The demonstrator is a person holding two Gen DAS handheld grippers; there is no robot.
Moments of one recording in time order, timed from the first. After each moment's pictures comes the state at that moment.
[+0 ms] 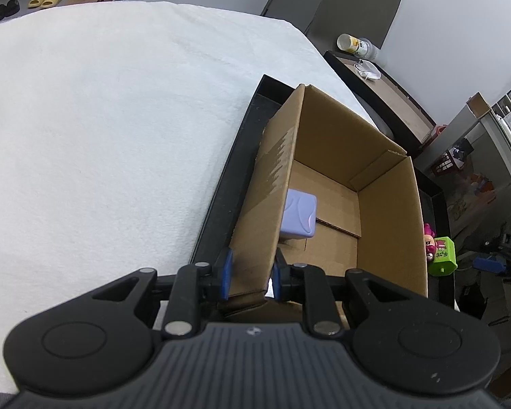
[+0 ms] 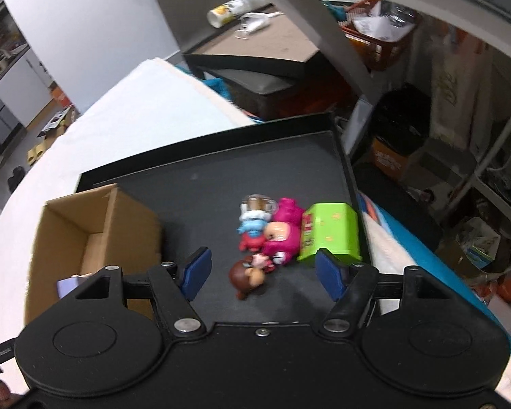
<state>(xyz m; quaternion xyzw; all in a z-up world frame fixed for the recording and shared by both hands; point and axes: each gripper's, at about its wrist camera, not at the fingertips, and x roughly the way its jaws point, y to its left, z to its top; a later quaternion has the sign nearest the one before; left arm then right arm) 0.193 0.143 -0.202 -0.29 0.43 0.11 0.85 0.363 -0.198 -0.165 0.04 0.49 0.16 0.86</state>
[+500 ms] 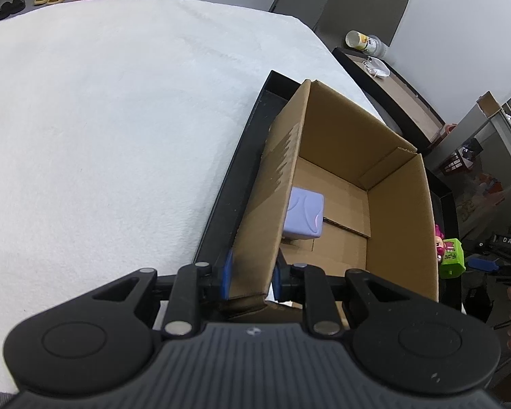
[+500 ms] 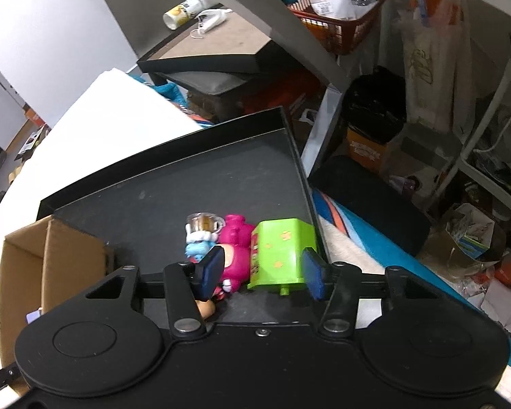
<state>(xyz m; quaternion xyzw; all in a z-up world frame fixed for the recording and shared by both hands) 0.199 0.141 -0.206 -0.29 0.44 0.13 0.84 0.398 -0.223 -0.195 0.08 0.50 0.12 0.85</state>
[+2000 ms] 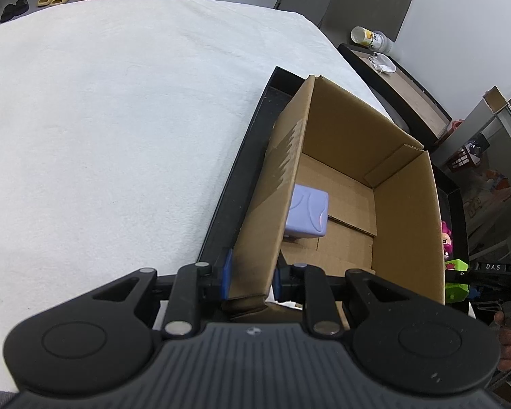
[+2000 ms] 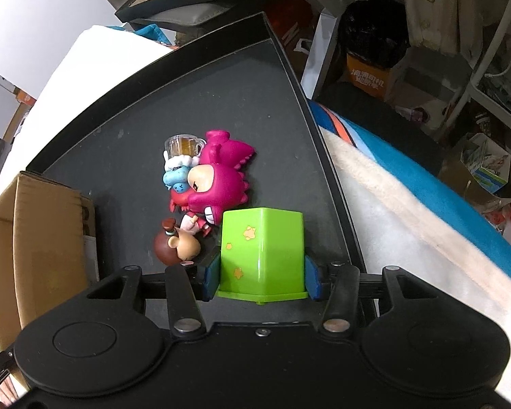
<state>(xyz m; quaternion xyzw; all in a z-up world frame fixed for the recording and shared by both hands) 0.204 0.136 -0.208 -0.28 0.45 0.14 0.84 0.386 -0.223 -0.241 0.10 0.59 0.12 0.79</state>
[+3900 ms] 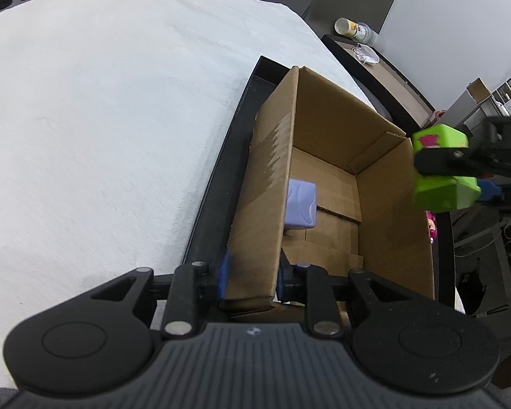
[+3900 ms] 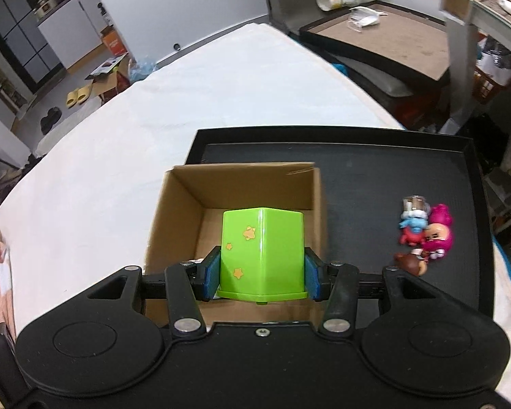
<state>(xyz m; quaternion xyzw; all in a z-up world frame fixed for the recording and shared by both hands) 0.202 0.144 -0.211 -0.29 0.45 0.10 0.84 0.309 -0.023 -0.120 -0.04 0.51 0.25 0.82</state>
